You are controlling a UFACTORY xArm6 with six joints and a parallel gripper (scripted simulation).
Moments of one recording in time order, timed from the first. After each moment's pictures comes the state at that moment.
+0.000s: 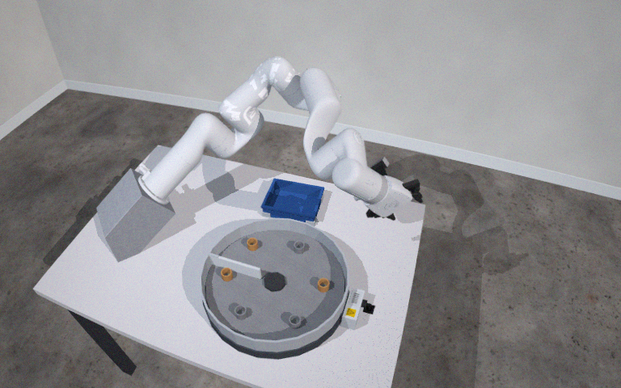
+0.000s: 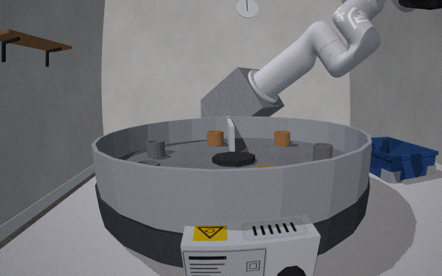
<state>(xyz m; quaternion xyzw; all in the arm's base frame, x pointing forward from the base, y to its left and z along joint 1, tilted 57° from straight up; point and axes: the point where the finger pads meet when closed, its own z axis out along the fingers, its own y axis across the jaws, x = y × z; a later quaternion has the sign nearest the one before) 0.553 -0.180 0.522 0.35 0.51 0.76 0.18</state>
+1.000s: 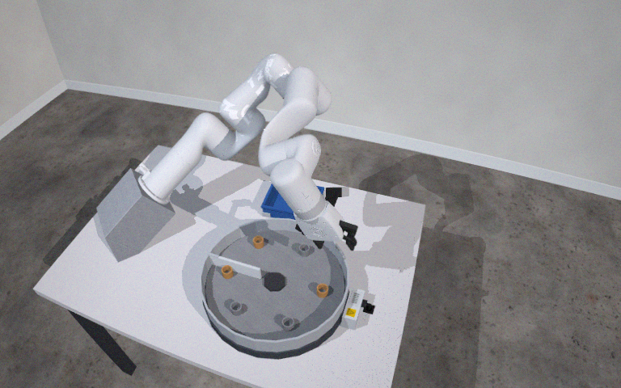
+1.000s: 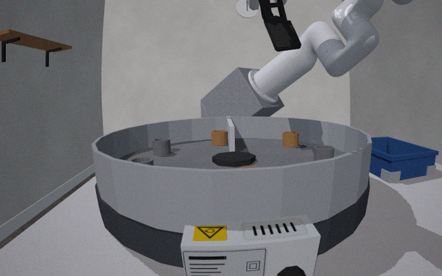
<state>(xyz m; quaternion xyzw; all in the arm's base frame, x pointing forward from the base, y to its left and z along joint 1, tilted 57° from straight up) 0.480 -0.245 0.326 0.59 0.48 0.65 0.02</state>
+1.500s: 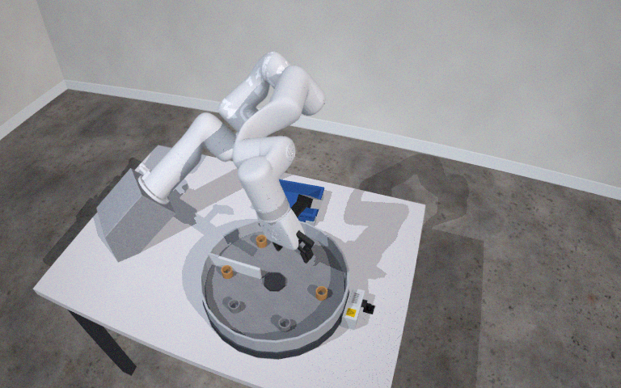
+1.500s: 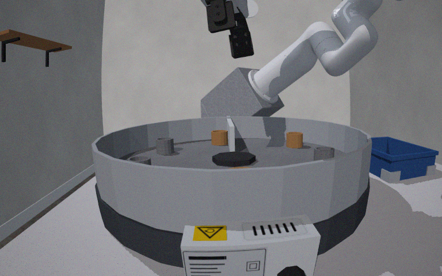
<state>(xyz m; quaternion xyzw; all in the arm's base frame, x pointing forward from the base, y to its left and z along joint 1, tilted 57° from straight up) 0.416 -0.257 0.238 0.69 0.43 0.57 -0.06</state>
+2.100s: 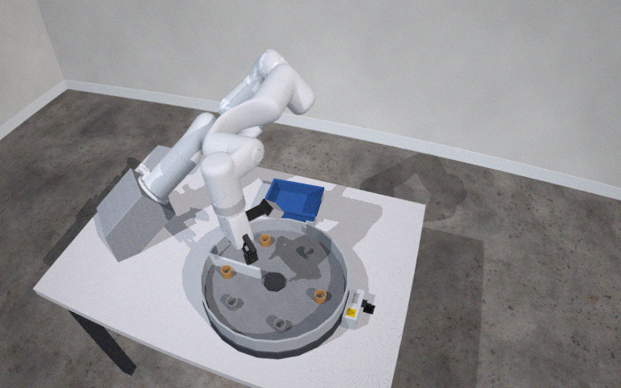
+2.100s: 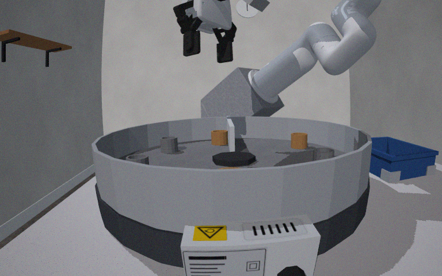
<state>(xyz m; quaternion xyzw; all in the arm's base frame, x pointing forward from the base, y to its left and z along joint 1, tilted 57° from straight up) 0.323 -0.249 0.147 0.78 0.36 0.48 -0.16</state>
